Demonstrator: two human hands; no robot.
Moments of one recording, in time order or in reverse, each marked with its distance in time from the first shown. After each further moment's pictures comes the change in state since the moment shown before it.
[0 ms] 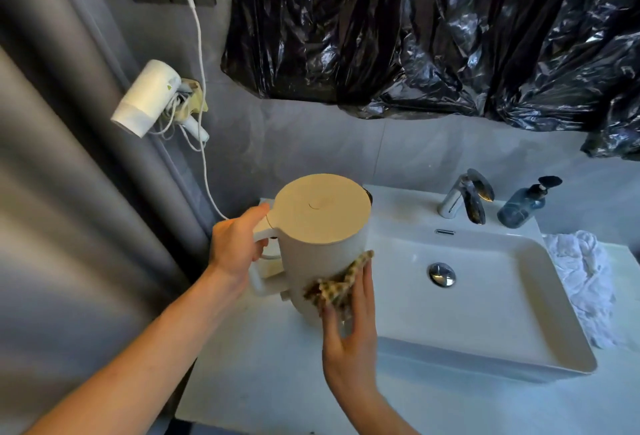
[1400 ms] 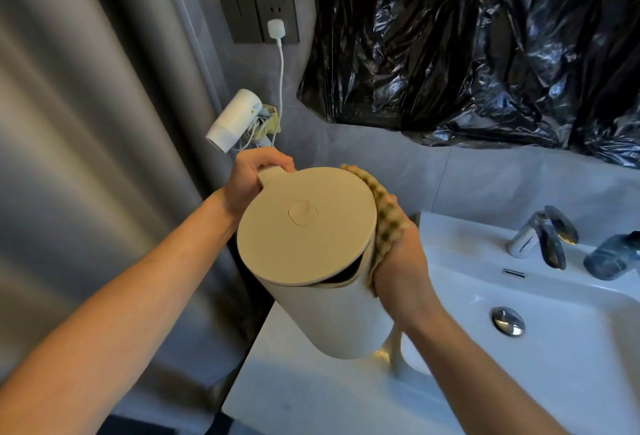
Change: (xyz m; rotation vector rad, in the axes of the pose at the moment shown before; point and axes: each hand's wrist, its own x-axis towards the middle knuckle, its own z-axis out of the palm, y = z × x) left_hand 0.052 0.105 -0.051 -0.084 -0.592 0.143; right_hand 0.102 -0.148 0.003 0.296 -0.456 -0.196
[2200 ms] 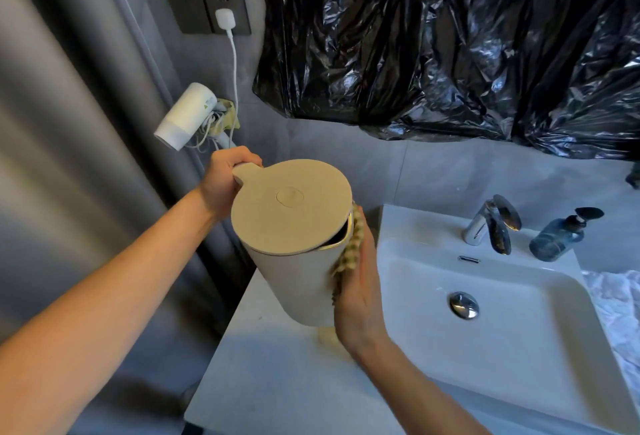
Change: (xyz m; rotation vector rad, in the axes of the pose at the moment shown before) left_hand 0.038 -0.034 0.003 -0.060 0.047 -0.060; right_hand -0.039 0.068 -0.017 -0.117 0.230 0.085
